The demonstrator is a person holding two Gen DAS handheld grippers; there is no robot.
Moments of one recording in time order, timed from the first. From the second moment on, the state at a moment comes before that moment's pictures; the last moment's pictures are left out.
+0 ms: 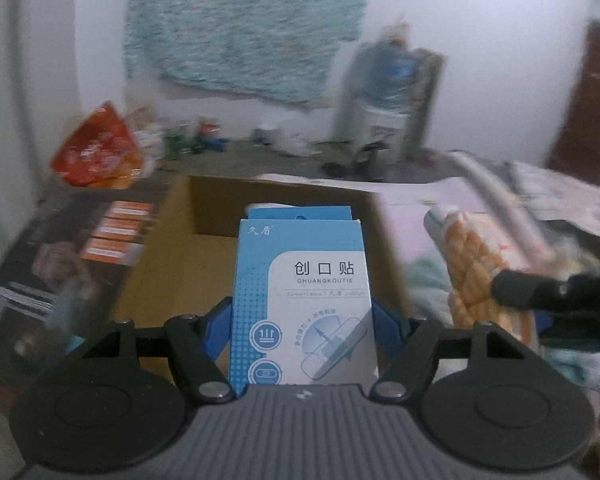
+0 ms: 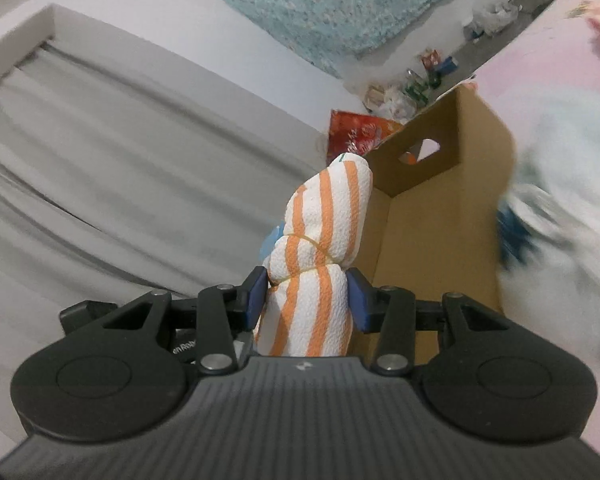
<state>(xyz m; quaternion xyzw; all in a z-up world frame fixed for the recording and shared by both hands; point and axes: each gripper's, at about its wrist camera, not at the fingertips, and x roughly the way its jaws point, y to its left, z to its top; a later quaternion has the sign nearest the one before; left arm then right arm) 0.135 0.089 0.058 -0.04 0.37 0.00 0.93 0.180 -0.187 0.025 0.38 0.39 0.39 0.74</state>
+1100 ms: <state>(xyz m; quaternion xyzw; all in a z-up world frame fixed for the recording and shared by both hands) 0.321 0.151 -0.031 0.05 0.48 0.09 0.87 0.376 -0.023 -0.110 0.35 0.56 0.24 0.71</state>
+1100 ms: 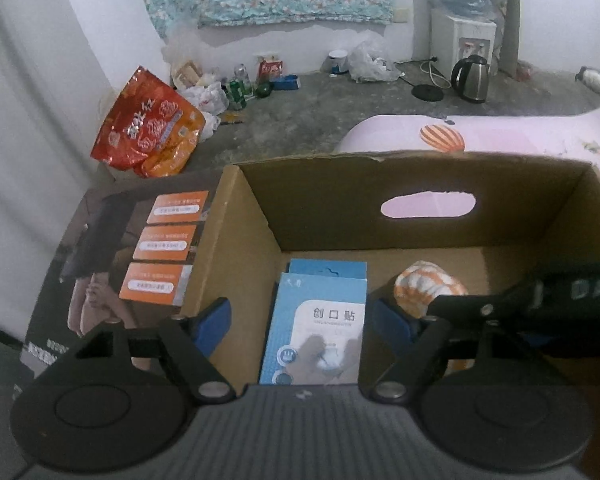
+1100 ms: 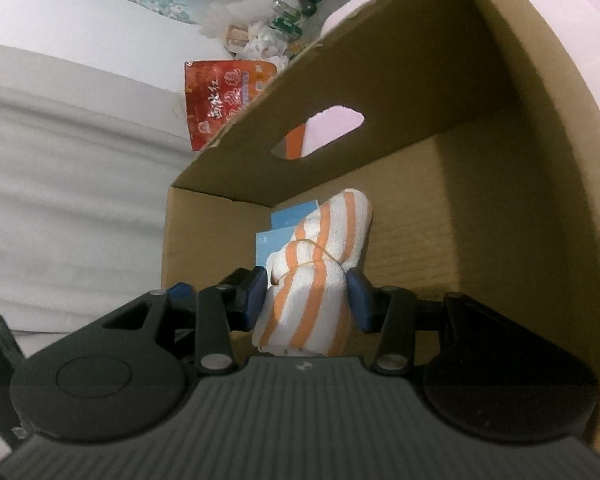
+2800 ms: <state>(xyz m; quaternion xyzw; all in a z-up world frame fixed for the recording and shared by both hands) 0.036 -0.026 0.039 0.00 0.33 -0.20 0.92 0.072 -0.388 -0.015 0.40 0.30 0.19 0.84</state>
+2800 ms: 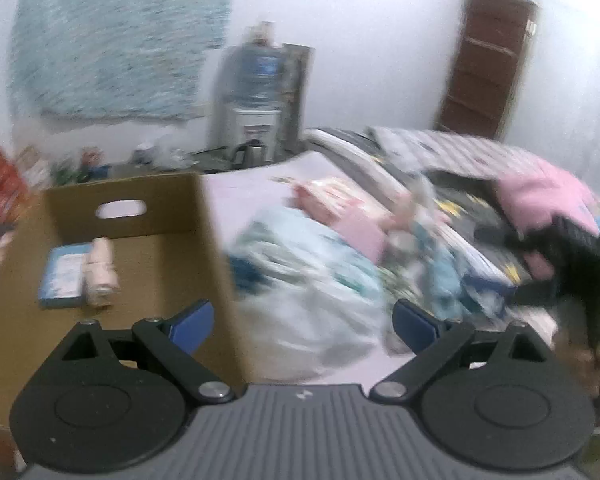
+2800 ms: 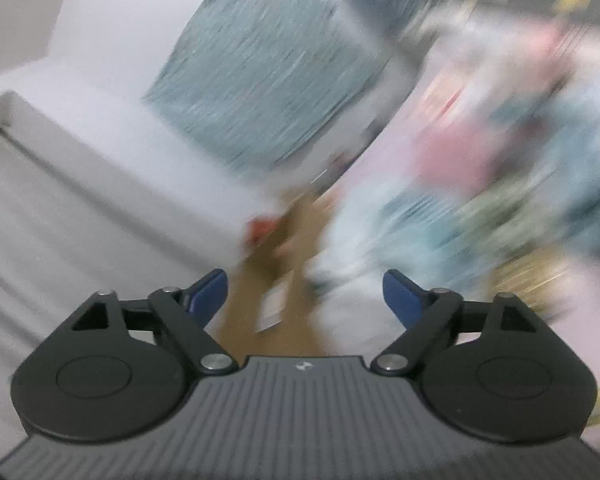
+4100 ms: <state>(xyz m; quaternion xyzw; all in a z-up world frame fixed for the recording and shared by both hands) 0.027 -0.172 -0.071 0.02 0.42 -0.26 0.87 0.017 -0.569 -0.101 0.50 0.24 0.05 0.83</state>
